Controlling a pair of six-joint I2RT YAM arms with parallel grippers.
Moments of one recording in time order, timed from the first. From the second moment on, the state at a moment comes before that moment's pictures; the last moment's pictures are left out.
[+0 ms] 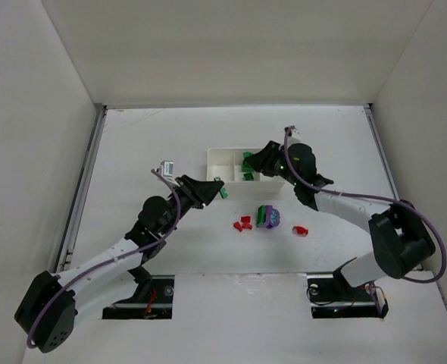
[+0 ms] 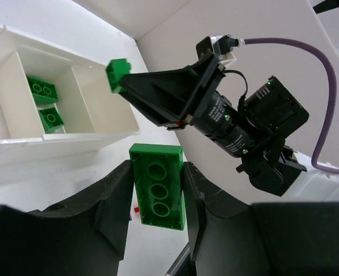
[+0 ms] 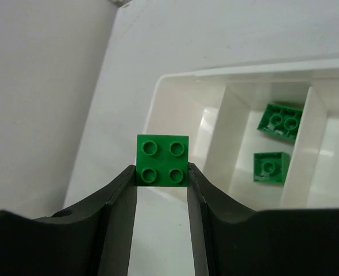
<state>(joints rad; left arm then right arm) -0.69 0.84 0.30 0.62 -0.01 -0.96 0.50 1.45 0.78 0.45 -0.16 0.78</state>
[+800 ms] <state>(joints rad) -0.69 1.37 0.65 0.66 -0.05 -0.80 0.54 1.08 0.56 0.32 0.12 0.74</state>
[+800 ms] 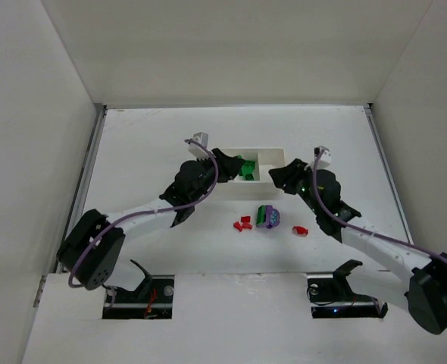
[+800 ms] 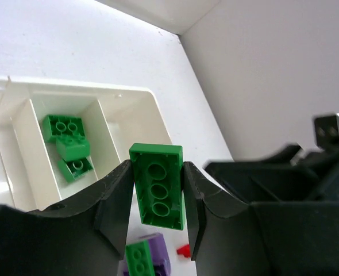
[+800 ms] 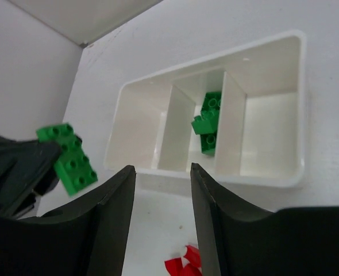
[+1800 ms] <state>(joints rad) -0.70 1.68 0.94 0.48 -0.15 -0.54 0.78 0.84 0.38 -0.10 0.29 0.78</state>
